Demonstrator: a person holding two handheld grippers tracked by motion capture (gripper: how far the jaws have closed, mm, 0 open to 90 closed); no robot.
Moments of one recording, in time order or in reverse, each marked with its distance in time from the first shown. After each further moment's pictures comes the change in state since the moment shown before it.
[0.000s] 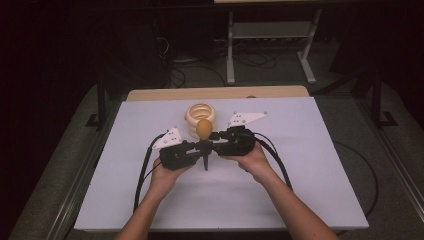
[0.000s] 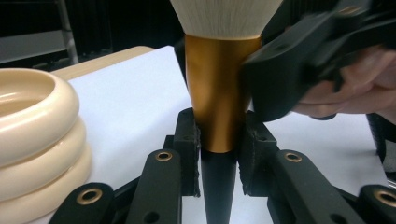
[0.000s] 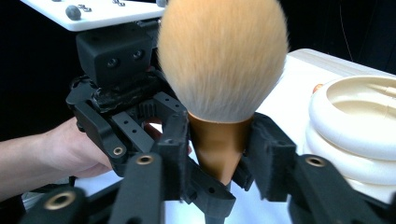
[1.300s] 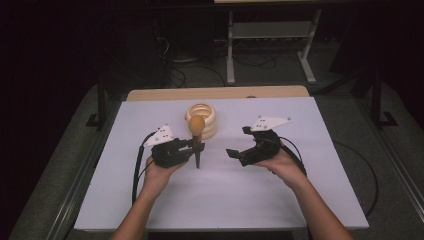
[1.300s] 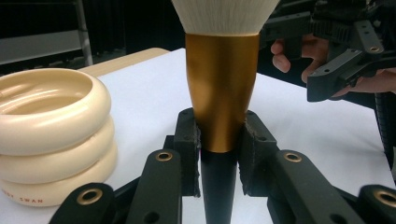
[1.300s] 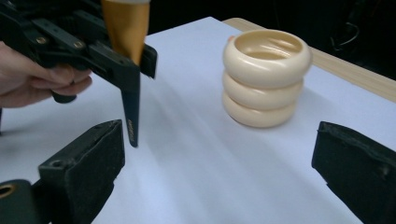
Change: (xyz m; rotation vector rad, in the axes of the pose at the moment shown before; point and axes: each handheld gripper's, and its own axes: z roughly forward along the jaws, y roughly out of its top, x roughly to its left) left arm 0.008 0.005 -0.018 -0.015 0.042 -0.016; right arm -0.013 -0.023 -0.056 0.108 -0.258 -0.060
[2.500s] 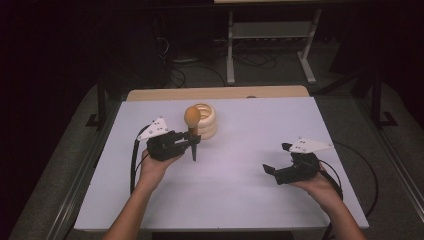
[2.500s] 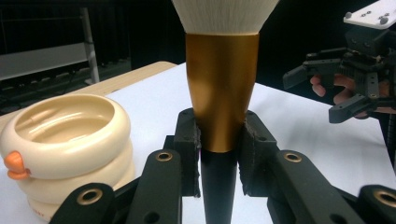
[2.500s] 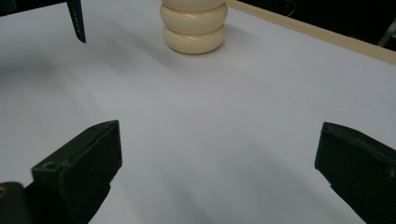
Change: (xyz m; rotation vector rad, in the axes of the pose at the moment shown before) left arm 0.012 0.017 -0.006 -0.032 0.006 0.021; right arm -0.014 -0.073 -0.071 0.042 -0.186 0.047
